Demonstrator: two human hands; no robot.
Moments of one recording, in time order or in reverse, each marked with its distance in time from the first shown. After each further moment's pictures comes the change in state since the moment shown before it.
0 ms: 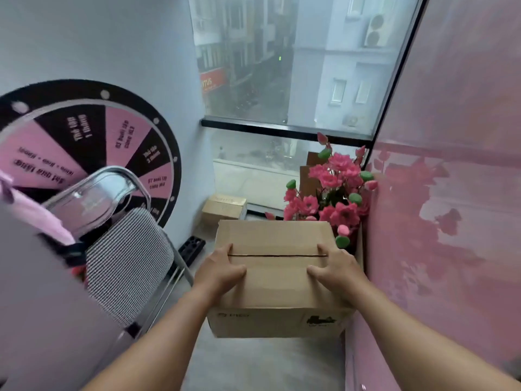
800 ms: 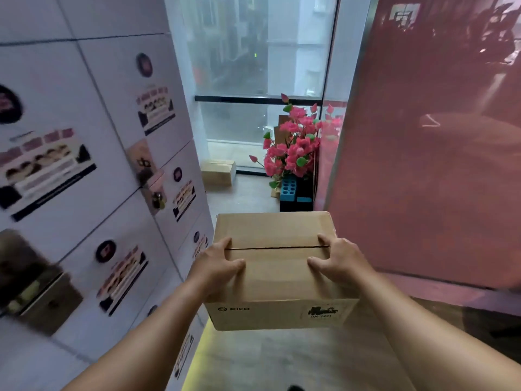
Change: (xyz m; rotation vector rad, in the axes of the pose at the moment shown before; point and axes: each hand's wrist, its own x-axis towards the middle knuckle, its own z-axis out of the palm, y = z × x) left_hand -0.584 -0.145 0.049 0.096 -0.006 0.189; right_hand -0.610 0.134 0.076 -0.088 0.053 -0.023
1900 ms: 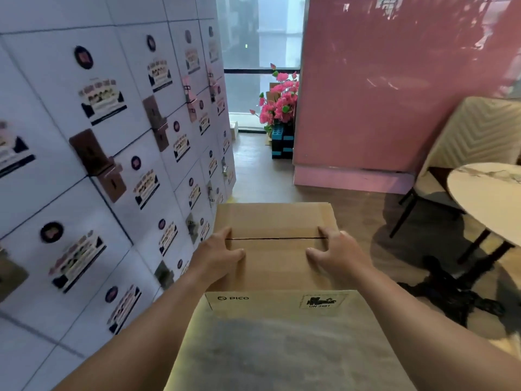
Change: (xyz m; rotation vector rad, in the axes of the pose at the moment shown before) left_hand -0.929 -0.096 -0.001 -0.020 0.034 0.060; right_hand -0.934 0.043 0.152 0.036 0.090 0.030
